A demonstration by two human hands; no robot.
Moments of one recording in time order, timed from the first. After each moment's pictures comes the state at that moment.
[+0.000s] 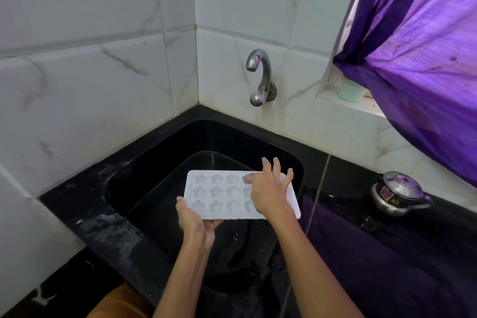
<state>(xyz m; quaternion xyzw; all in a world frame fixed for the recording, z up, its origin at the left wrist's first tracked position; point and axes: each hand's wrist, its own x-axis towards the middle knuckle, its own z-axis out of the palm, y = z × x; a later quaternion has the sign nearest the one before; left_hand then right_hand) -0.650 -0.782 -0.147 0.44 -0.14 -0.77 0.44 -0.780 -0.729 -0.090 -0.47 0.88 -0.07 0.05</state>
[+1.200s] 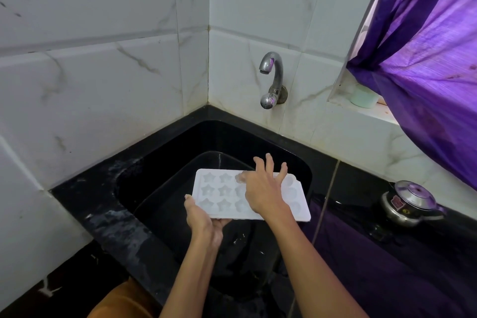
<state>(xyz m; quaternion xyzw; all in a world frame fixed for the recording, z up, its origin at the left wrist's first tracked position) -0.651 -0.786 -0.146 0.43 -0.14 -0.77 0.45 -0.763 -0.750 -0.086 -0.53 0.85 -0.07 0.02</state>
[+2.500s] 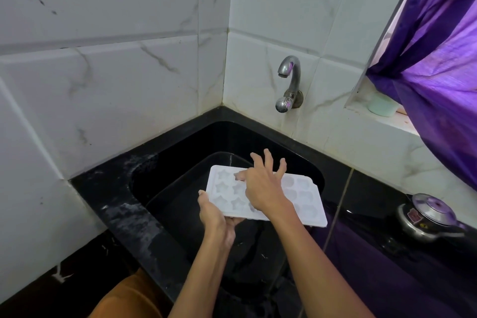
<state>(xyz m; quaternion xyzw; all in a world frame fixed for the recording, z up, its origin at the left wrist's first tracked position) -0.654 -0.783 -0.136 0.42 -0.14 -0.77 0.45 -0.745 -0.768 -0.077 -0.57 0.82 -0.06 0.01</state>
